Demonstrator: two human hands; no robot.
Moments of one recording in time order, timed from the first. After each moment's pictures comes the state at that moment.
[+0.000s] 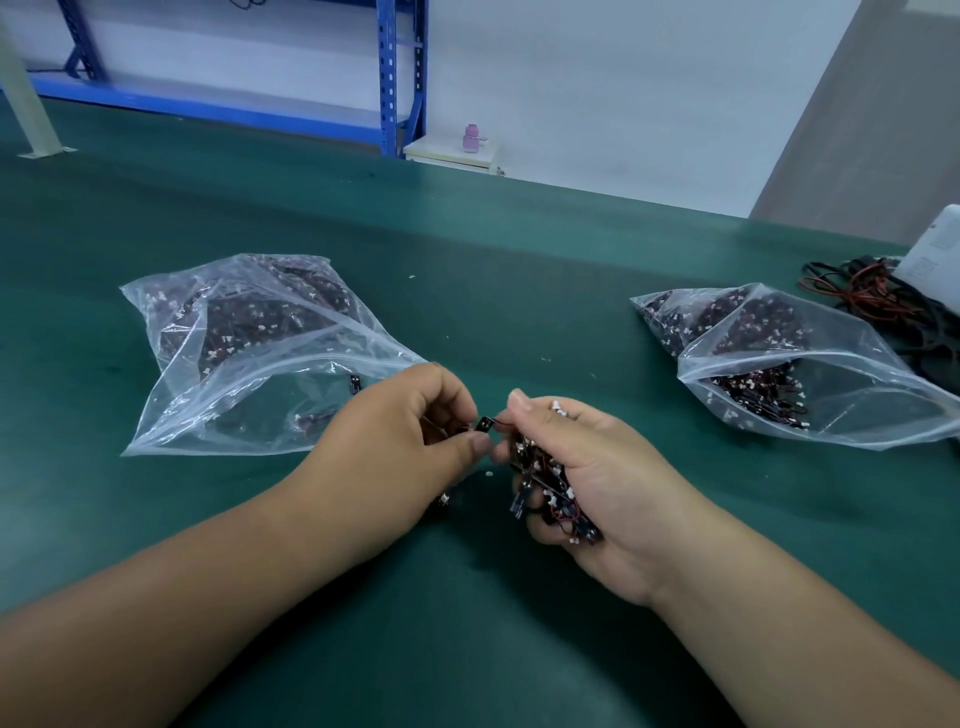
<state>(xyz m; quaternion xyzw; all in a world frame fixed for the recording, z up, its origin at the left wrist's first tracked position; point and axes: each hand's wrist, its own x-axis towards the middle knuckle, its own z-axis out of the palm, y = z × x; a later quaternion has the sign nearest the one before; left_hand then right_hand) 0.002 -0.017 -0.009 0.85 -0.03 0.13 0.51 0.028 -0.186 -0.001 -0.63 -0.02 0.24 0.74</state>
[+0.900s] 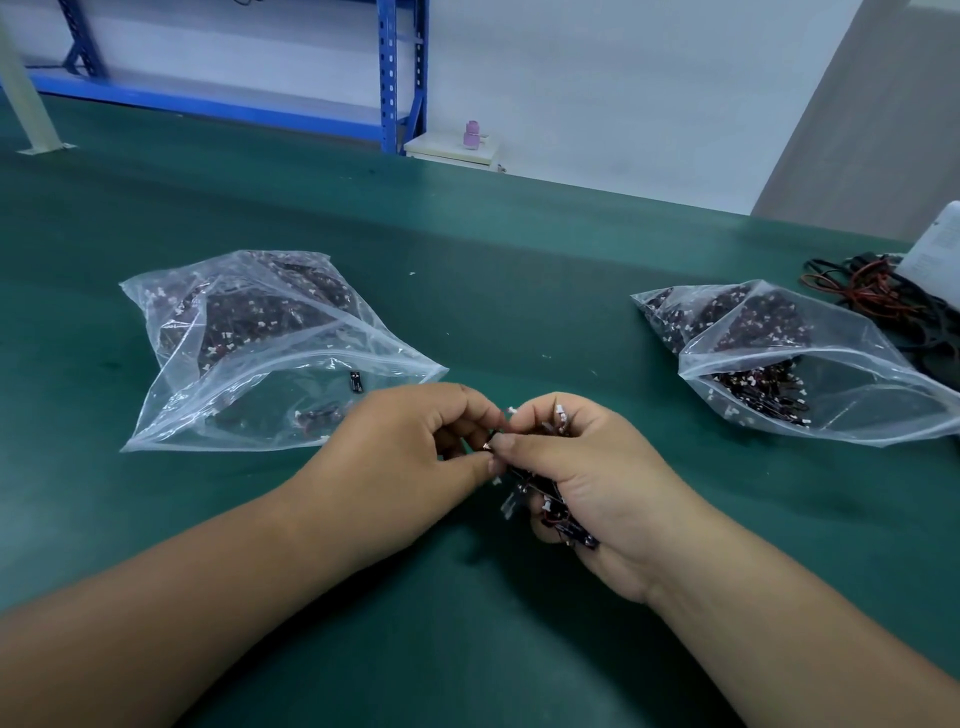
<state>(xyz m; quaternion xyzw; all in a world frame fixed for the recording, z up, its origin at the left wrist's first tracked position) 0.000 -0.018 -0.013 0.86 -0.11 0.13 0.47 0.030 -0.184 -0.007 -0.66 -0.02 0.21 0.72</state>
